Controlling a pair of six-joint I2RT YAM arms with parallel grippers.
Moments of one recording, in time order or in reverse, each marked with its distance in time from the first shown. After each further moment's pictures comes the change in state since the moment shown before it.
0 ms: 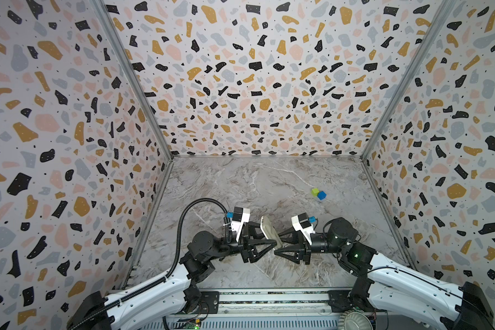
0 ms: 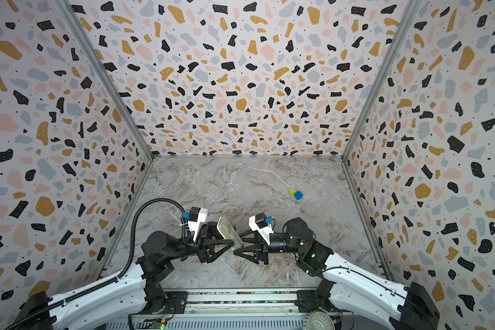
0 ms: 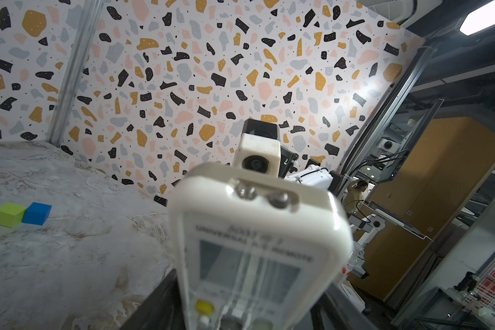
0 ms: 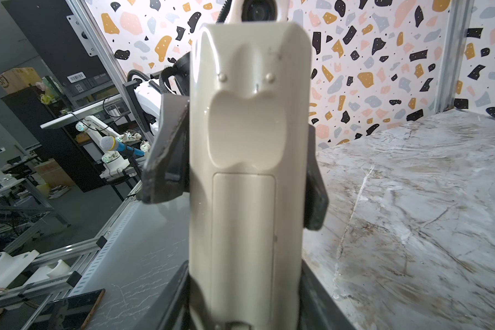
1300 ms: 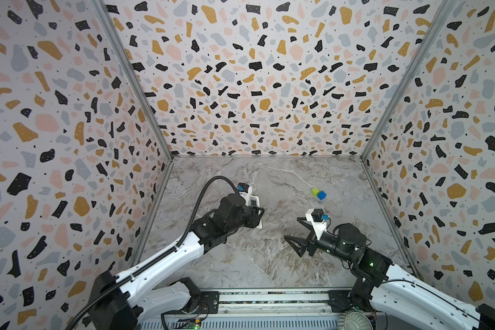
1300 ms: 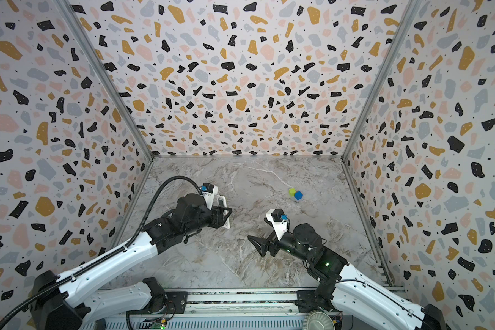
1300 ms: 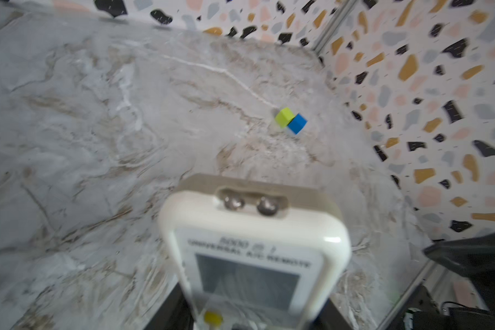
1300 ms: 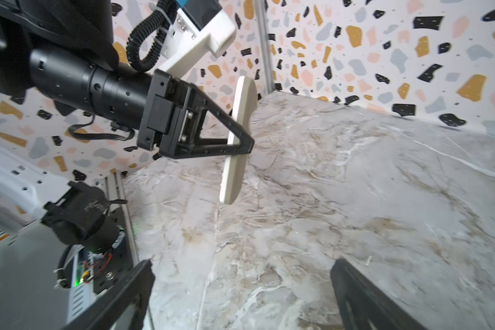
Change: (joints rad) left arm 0.129 0.362 0.536 -1.113 -0.596 0.156; right arm -0.029 -0.220 -0.050 -0.365 0.612 -0.077
